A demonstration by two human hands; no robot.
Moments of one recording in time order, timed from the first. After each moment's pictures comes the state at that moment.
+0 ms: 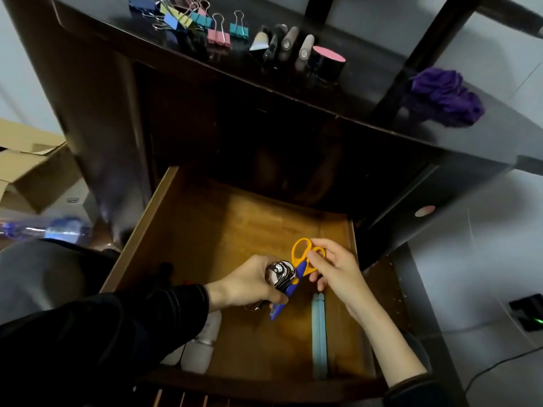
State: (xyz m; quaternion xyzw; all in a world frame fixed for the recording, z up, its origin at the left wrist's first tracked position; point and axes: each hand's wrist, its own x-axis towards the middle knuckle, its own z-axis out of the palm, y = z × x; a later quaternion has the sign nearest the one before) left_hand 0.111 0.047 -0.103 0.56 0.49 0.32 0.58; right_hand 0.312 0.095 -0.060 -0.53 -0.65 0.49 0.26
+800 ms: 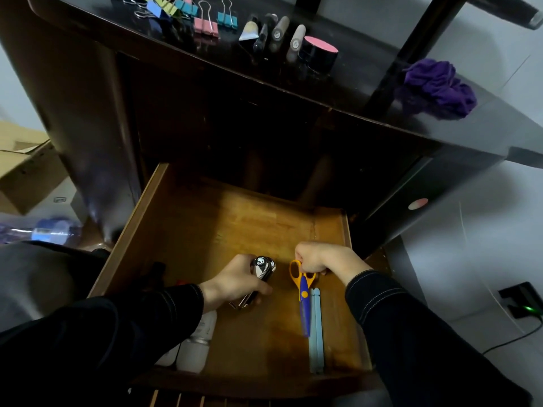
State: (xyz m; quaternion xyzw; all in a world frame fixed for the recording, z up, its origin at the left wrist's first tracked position) left_hand 0.108 0.052 -0.125 0.45 0.59 0.30 0.60; right_hand 0.277 0.176 -0.091 -0.52 -0.77 0.16 -0.34
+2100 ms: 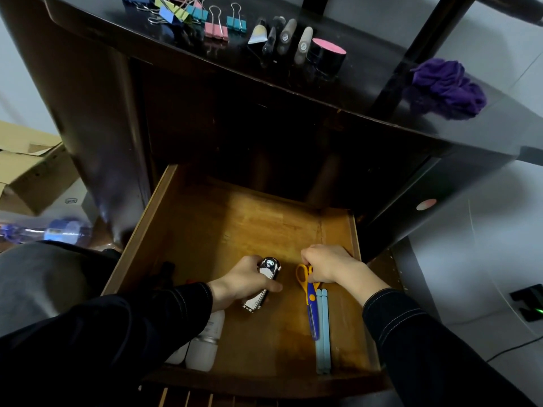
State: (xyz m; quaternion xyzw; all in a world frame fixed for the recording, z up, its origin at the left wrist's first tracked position) left_hand 0.109 0.053 -0.124 0.40 0.60 0.31 0.63; right_hand 0.289 0.158 -0.091 -0.43 -0.85 0.02 -0.31
